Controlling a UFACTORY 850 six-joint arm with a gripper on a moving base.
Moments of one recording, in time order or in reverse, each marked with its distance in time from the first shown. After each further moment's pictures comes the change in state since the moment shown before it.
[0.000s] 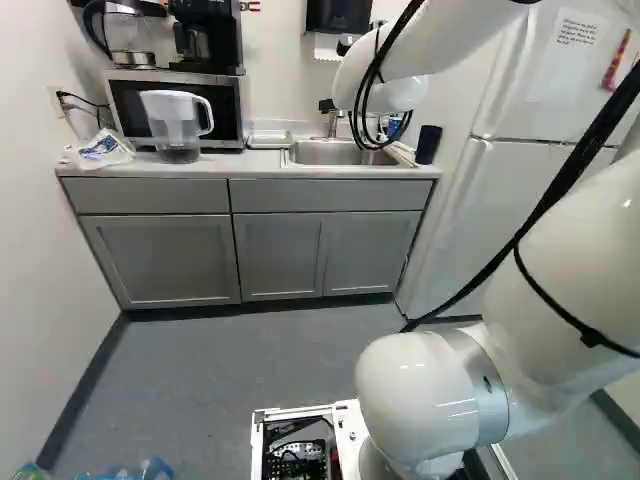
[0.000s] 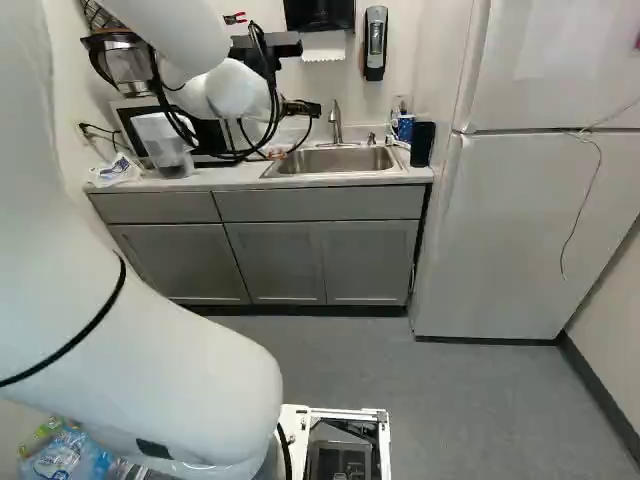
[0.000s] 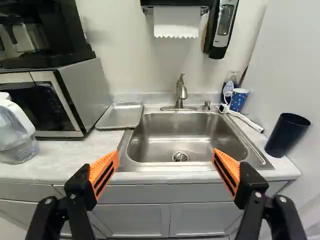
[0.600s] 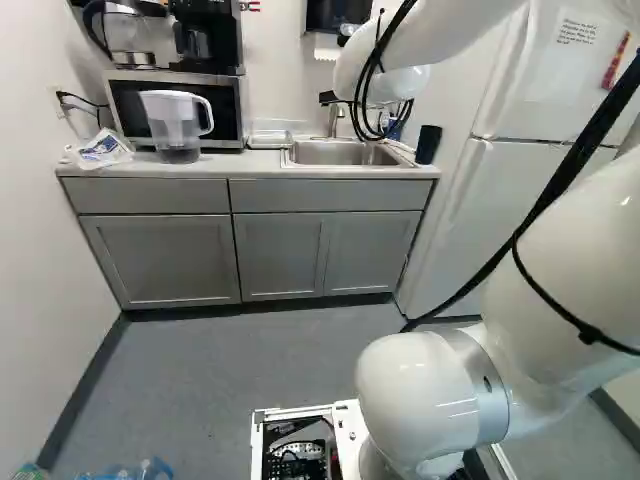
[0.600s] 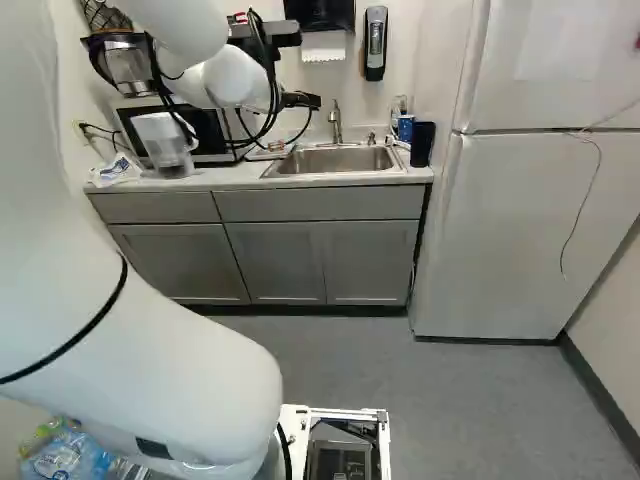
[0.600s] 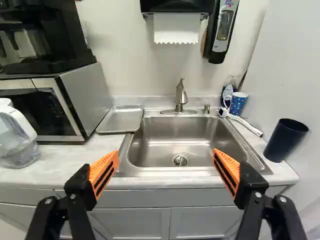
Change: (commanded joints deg) arm 0.0 -0.3 -2.0 0.0 -1.5 0.0
